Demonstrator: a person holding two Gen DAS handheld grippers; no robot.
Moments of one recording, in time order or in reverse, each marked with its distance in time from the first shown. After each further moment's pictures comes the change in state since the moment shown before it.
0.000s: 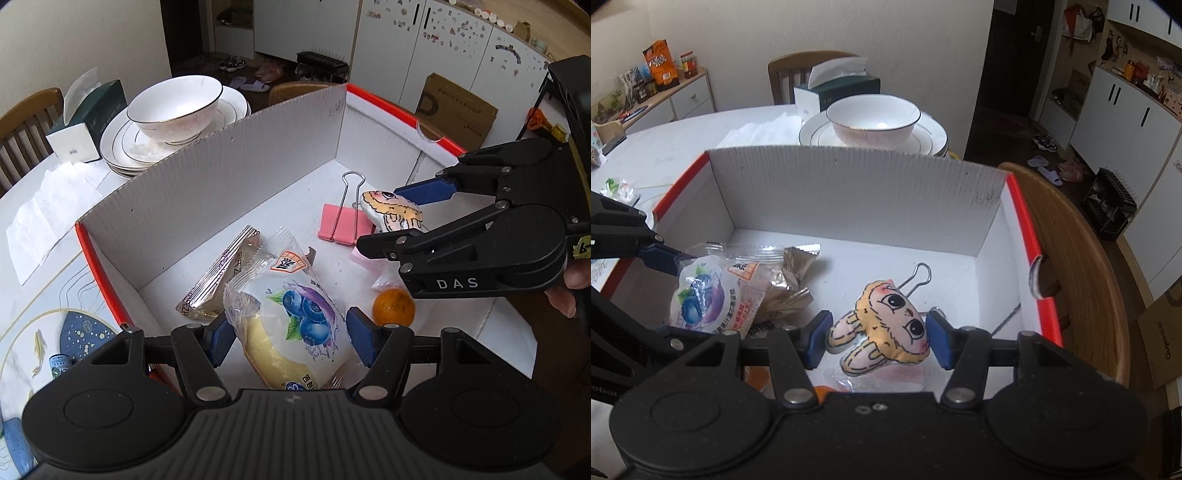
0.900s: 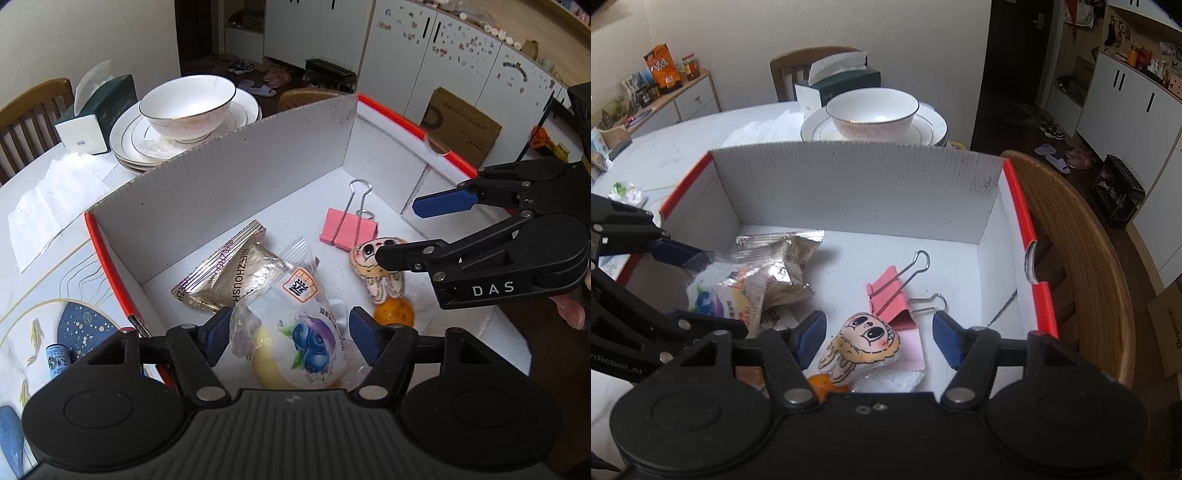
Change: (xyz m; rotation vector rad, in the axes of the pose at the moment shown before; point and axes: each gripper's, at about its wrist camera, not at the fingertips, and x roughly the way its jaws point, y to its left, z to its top) left arm -0.008 0.006 -0.004 -0.056 -0.035 -0.014; right arm -0.015 -0.010 -0.002 0.038 -0.004 0.057
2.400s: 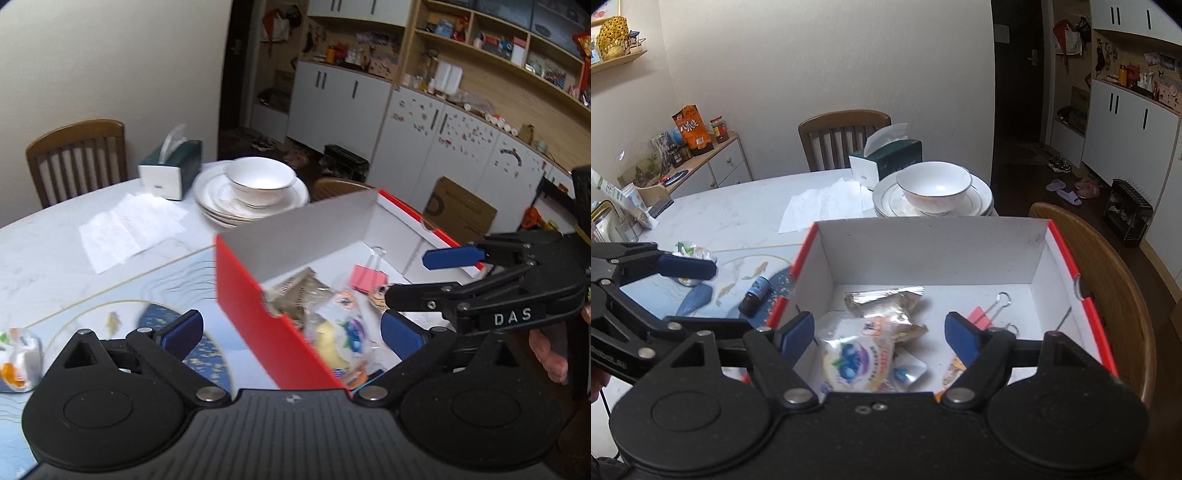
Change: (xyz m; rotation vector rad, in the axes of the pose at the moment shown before) left arm -0.116 0.058 -0.059 -0.109 -0.290 0.006; right arm -0.061 0.091 0.003 0.074 -0.188 0.044
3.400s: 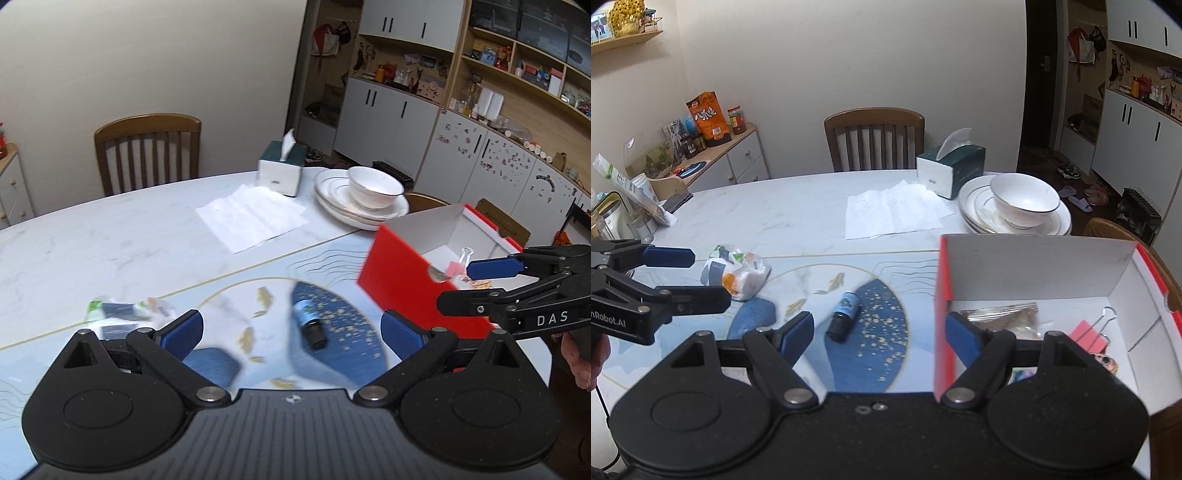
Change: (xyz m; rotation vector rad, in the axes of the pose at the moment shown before) left arm -0.076 0.160 -0.041 -0.072 -0.042 0.089; right arm 0.043 0.141 0.016 -0.022 0.015 -0.021
